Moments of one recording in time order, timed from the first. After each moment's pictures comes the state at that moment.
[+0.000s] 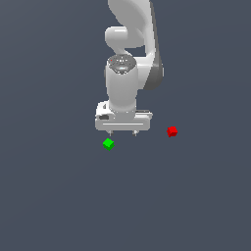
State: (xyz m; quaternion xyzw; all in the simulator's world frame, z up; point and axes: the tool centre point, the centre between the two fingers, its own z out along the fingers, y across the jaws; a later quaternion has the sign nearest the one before) arm 0.003 -0.011 0.177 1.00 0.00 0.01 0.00
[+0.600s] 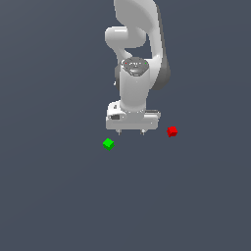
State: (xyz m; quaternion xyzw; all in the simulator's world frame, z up) arm -0.012 0.024 0.163 1.00 0.00 0.01 0.00
